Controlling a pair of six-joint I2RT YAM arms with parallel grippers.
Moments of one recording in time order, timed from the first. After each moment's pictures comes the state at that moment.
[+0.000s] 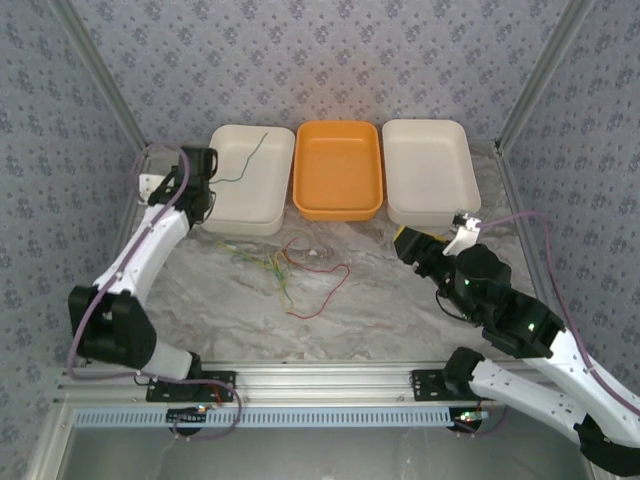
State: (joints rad) left arm -0.22 1.49 1.31 -0.59 -0.63 -1.63; right arm 0.88 0.62 0.94 -0.58 0.44 0.81
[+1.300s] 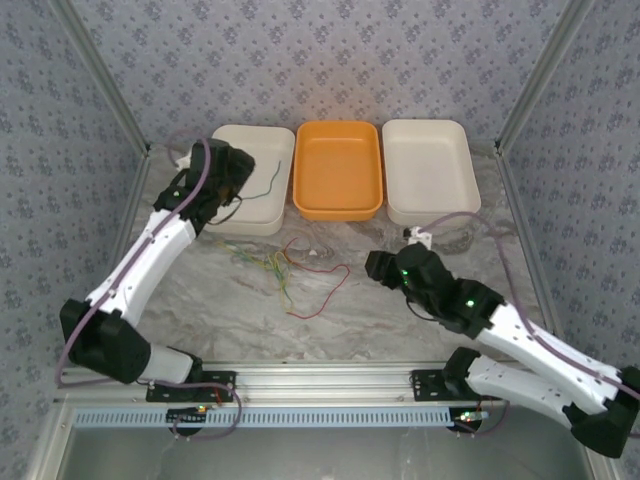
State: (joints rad) left arm -0.41 1.38 1.33 -0.54 -0.18 -1.11; right arm 0.87 0.85 0.75 -0.57 0.31 0.87
